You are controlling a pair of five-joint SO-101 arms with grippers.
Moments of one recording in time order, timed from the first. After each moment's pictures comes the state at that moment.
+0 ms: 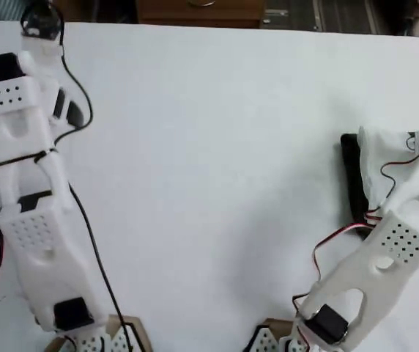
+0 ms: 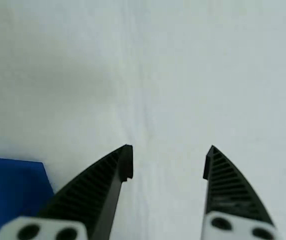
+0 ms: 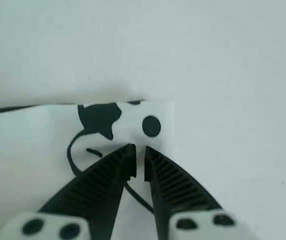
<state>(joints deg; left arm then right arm) -23.5 38.1 -54.5 101.4 -19.8 35.9 55.0 -53.0 59.6 36.8</state>
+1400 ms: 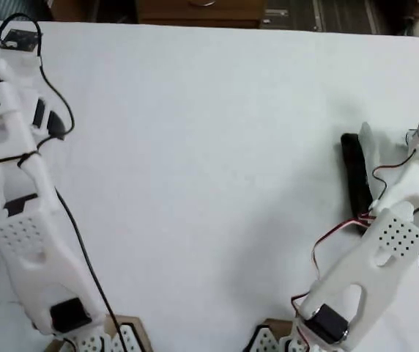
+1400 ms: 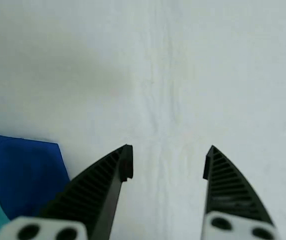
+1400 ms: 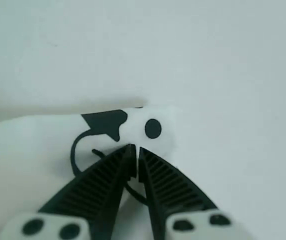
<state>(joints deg) -29.0 38.1 -52.6 100.0 -22.9 35.3 65.5 -64.7 59.6 36.8</state>
